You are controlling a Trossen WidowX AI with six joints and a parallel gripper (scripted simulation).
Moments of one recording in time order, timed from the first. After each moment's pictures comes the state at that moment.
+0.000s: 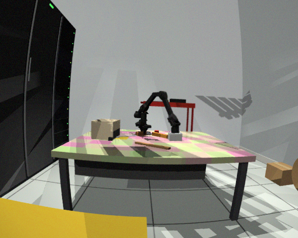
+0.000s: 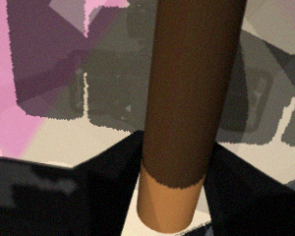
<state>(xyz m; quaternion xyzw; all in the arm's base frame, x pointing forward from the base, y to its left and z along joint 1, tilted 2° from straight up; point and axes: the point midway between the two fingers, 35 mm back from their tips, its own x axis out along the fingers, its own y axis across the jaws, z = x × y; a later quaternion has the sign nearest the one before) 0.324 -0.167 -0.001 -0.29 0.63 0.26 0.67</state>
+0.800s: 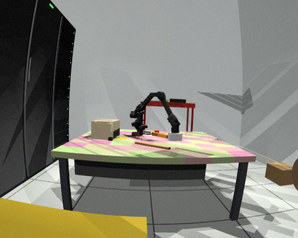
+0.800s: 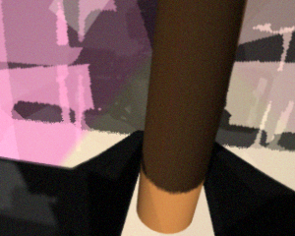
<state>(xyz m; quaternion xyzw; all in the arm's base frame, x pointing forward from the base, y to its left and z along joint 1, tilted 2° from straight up) 0.354 -0.136 0.001 -0.29 0.63 0.26 0.67</state>
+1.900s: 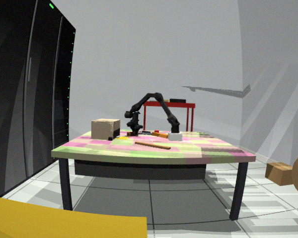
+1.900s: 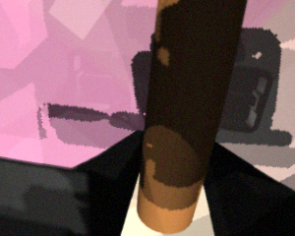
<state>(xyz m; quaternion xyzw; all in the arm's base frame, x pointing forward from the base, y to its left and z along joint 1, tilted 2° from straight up) 0.392 -0.097 0.004 -0.29 0.63 0.26 0.67</state>
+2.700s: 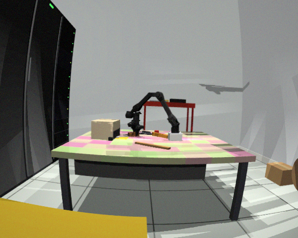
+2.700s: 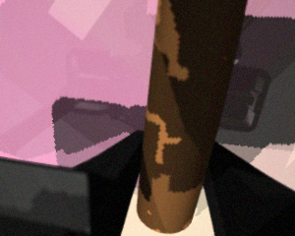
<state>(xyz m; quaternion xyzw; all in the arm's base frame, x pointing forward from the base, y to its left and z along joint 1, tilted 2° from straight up) 0.379 -0.082 0.003 -0.29 0.63 0.26 0.67</state>
